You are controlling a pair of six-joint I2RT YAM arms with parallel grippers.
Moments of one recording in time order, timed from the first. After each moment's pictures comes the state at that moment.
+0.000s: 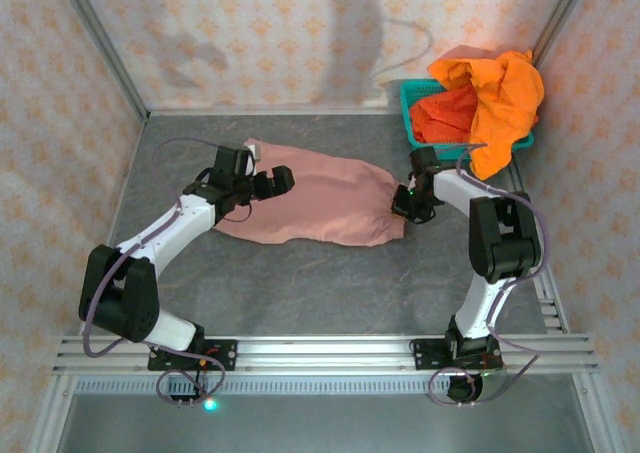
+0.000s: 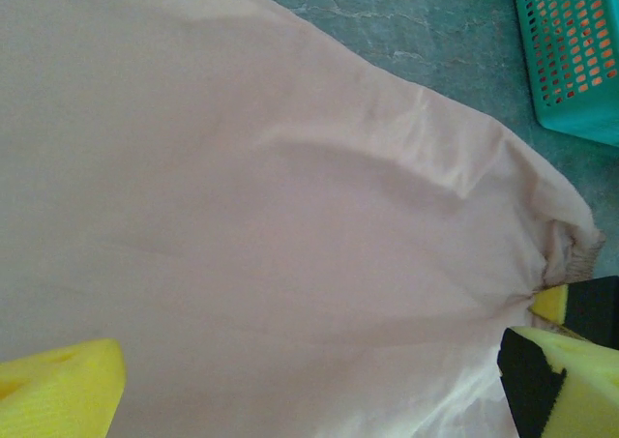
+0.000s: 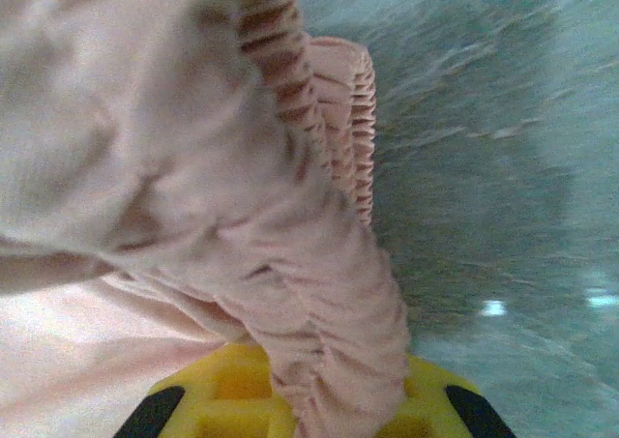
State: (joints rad) left arm -0.28 1.46 1.01 -0.30 0.19 -0.57; right arm 0.16 1.82 1.17 -0.67 -0.22 0.50
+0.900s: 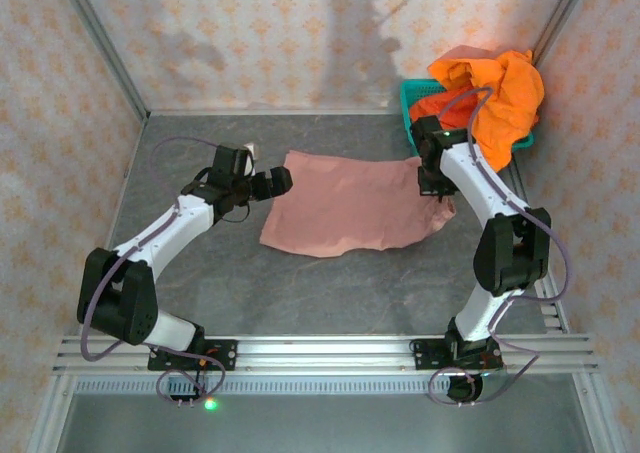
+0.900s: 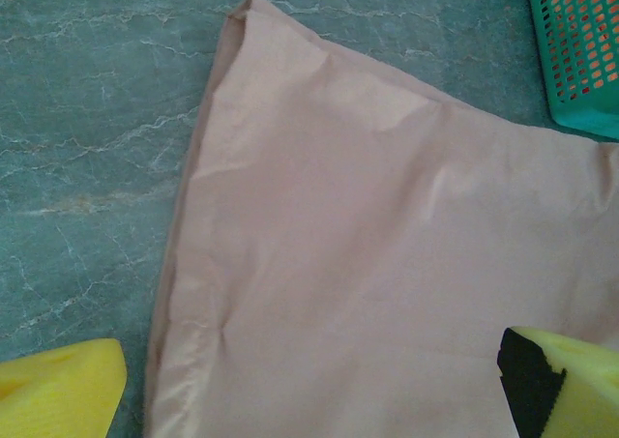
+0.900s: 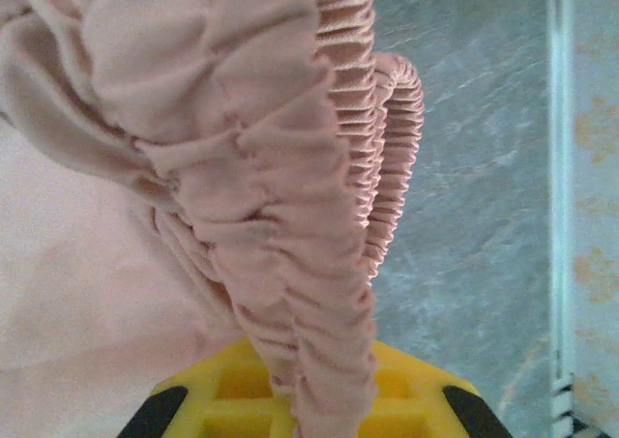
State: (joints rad) left arm -0.28 1.44 1.02 -0.34 0.18 -0.56; right arm 0.22 1.73 1.53 -1.20 0.41 0.29
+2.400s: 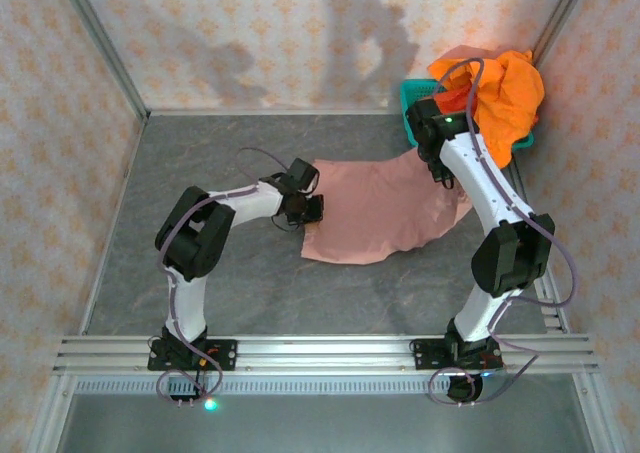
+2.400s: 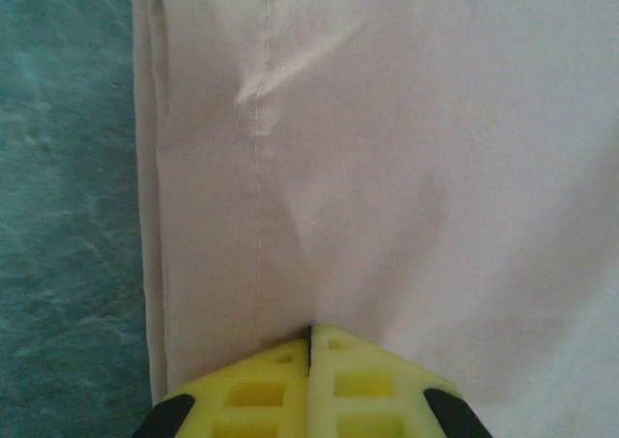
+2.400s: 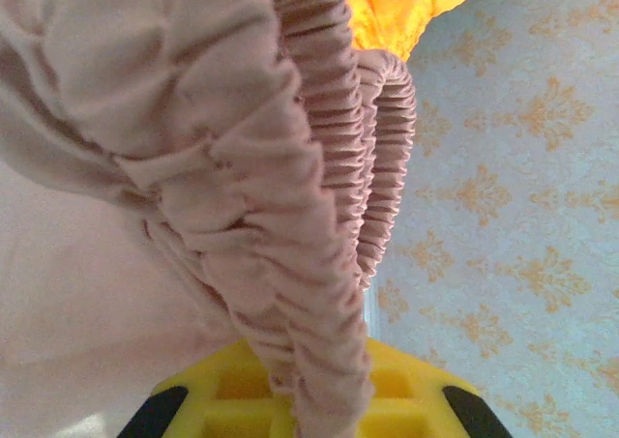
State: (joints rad) left arm -0.52 2.00 1.27 -0.36 0.20 -0.65; right arm 0.27 1.73 1.72 -1.35 0.73 0.15
